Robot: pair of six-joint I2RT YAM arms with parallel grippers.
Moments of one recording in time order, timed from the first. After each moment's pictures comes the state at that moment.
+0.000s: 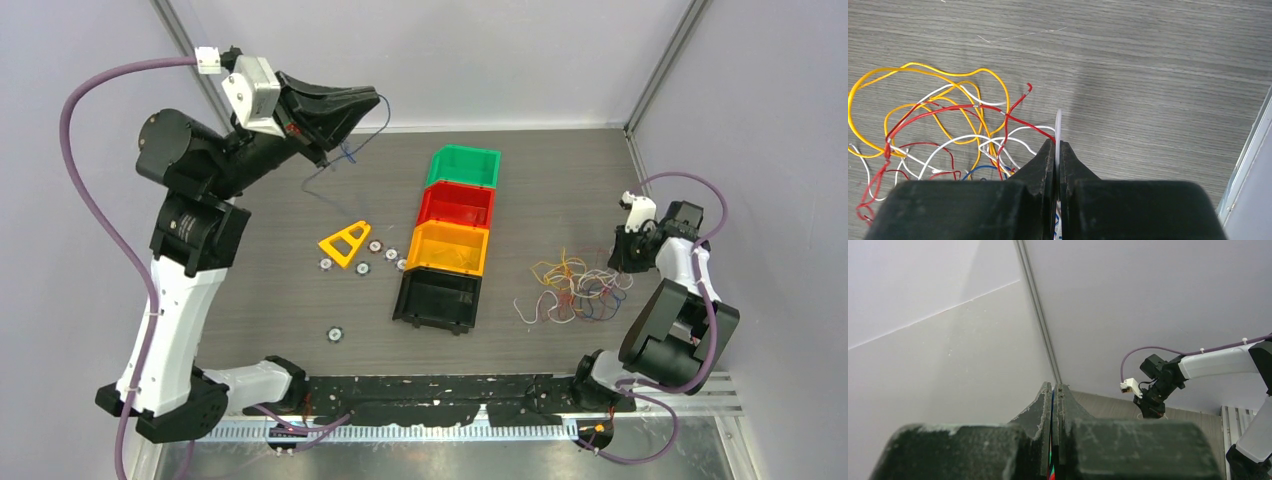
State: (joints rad) left arm -0.47 1.20 1.83 -0.19 0.61 -0.03; right arm -0.54 1.39 0.86 -0.57 -0.43 -0.55
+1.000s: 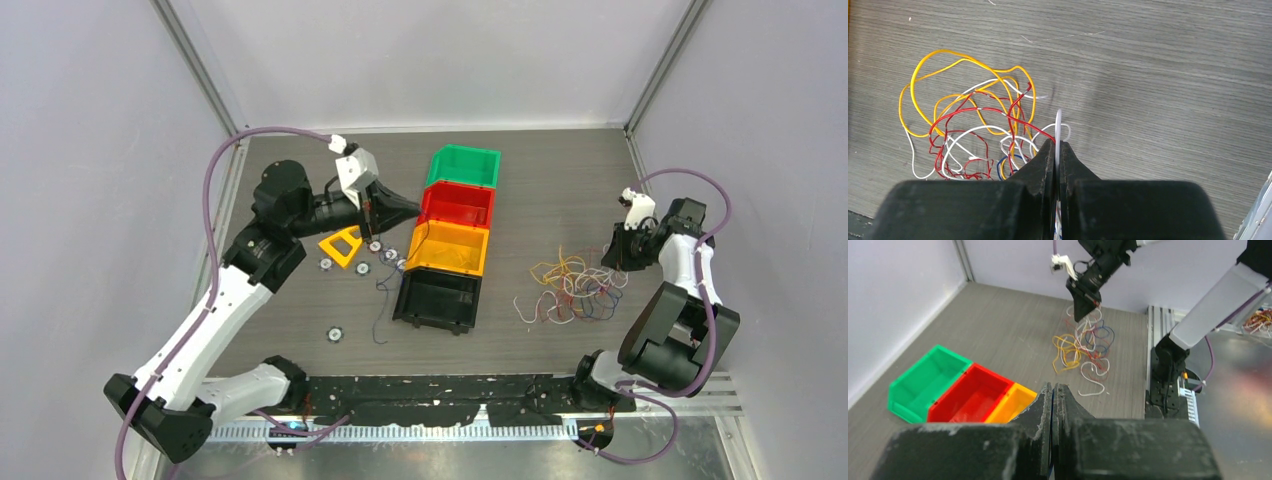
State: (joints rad) left arm -0.54 1.07 1.21 -0.15 0.75 0.01; right arm -0.54 1.38 0.91 -0.68 -0.53 -0.55
